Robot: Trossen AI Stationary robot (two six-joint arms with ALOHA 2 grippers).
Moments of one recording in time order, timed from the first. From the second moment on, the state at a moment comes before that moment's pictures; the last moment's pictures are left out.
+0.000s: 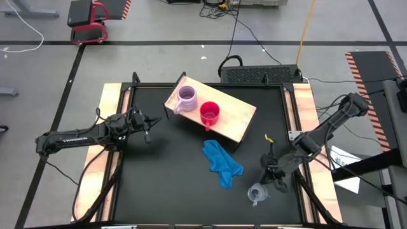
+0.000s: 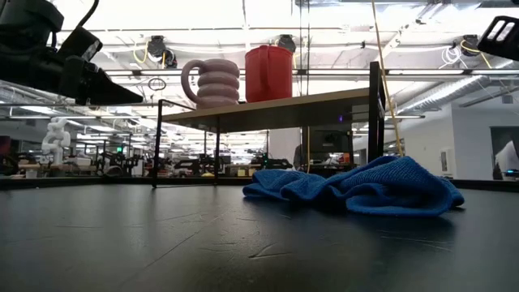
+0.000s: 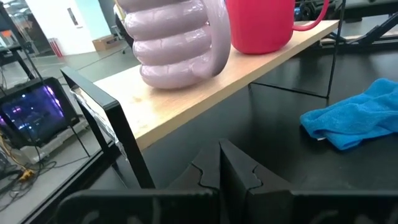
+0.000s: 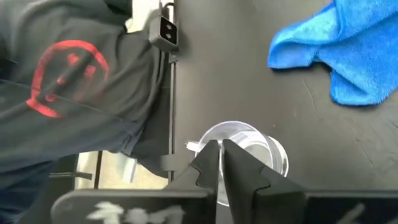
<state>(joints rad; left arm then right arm) 0.22 0.27 0.08 0.02 -0.15 0.16 0.66 0.98 0.69 -0.44 -0.05 0.89</state>
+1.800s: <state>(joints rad) 0.22 0.27 0.09 0.02 -0.16 0.18 0.68 1.21 0.69 -0.55 -0.11 1.14</state>
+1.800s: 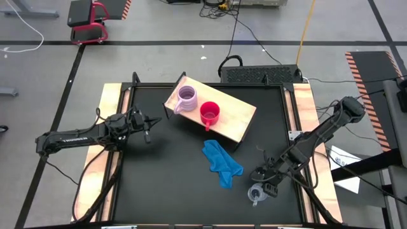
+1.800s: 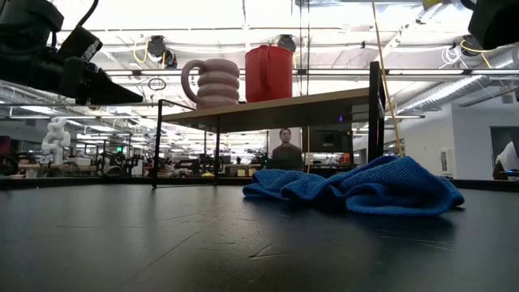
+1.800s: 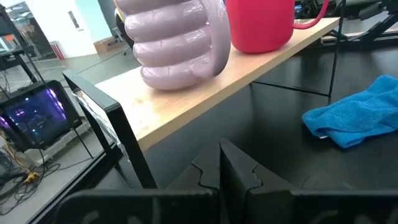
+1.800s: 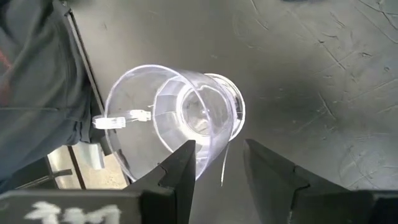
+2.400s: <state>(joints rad) 0.22 0.27 0.09 0.02 -0.16 0.18 0.68 1.21 0.69 -0.59 -0.11 1.14</state>
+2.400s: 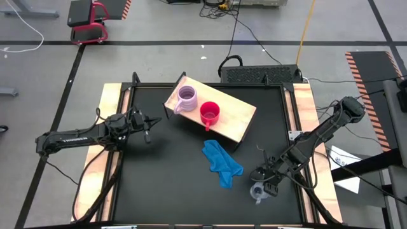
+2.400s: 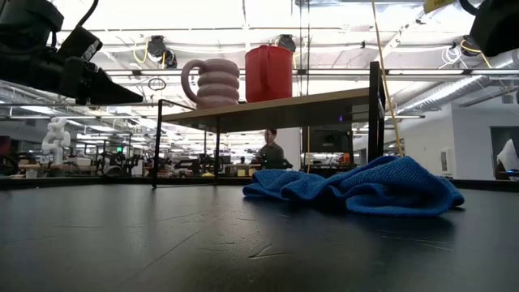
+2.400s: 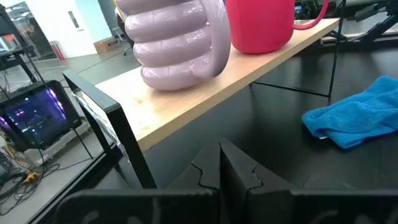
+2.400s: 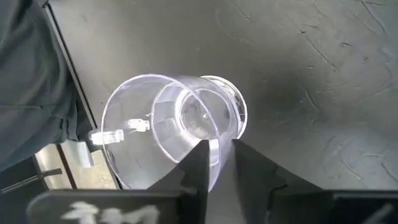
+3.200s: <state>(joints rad) 0.22 0.27 0.09 -0.01 -0.16 0.17 0.68 1.16 0.69 -0.43 0.16 0.72</state>
